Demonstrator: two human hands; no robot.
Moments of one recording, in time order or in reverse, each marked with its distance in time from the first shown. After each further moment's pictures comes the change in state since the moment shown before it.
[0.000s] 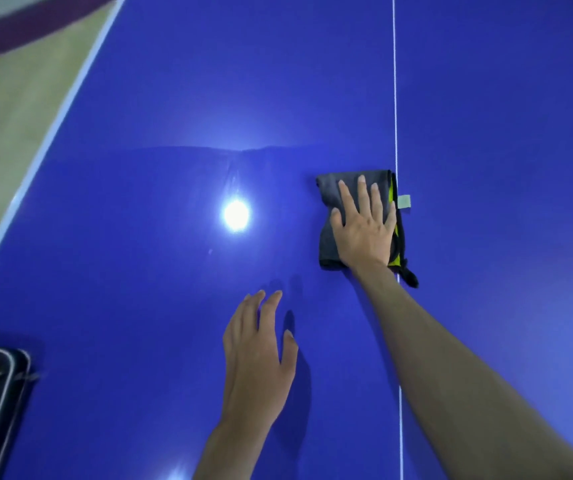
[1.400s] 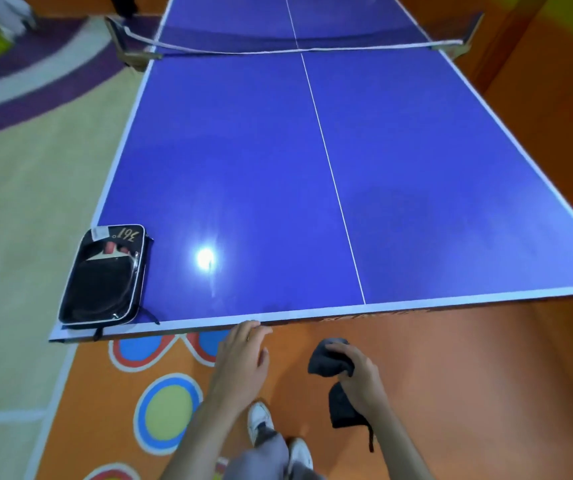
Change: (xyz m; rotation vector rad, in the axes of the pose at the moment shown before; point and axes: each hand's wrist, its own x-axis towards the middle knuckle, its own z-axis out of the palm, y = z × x) left_hand -0.419 -0.153 -0.105 0.123 -0.091 0.398; right_hand -0.696 0.000 -0.055 0.729 -0.167 0.190
